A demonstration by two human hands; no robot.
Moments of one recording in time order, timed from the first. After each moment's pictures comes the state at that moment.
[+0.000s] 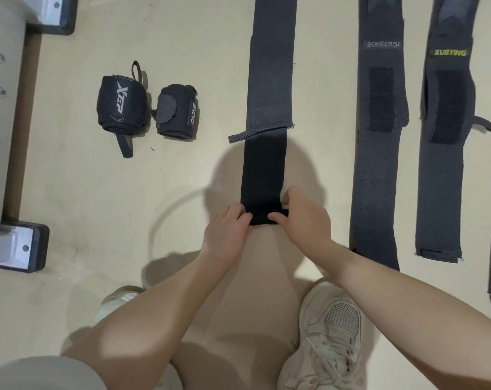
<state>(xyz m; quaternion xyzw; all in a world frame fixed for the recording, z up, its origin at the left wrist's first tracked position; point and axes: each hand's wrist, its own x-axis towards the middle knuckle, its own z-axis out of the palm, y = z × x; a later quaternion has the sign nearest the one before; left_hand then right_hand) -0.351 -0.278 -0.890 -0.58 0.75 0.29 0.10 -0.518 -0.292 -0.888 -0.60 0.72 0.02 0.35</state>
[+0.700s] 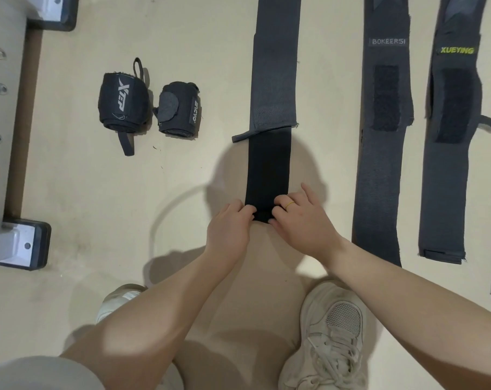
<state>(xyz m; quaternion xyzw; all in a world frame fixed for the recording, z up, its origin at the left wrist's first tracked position) -0.359 -0.284 -0.889 -0.63 0.70 0.32 0.05 -0.528 -0.287 -0.897 -0.84 0.51 0.04 0.15</state>
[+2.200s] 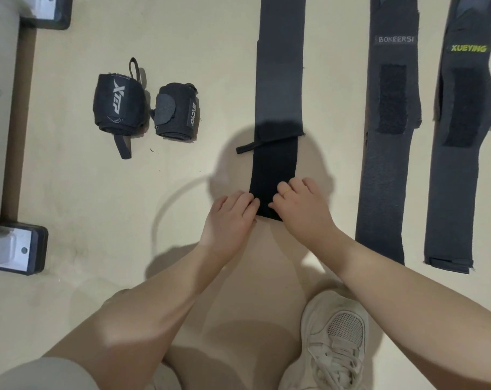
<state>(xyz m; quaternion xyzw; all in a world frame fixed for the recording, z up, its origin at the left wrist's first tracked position) -0.349 -0.302 -0.917 -0.48 0.87 0.06 -0.04 -0.523 -0.318 -0.907 -0.84 0.54 0.04 0.07</state>
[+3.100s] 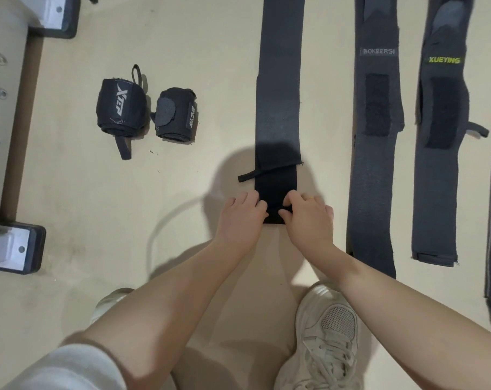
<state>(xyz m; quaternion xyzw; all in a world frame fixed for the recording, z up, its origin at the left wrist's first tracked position) -0.383 -0.303 -0.896 -0.52 0.84 0.15 0.06 -0.527 -0.288 -0.893 -0.63 0.73 0.02 0.26</state>
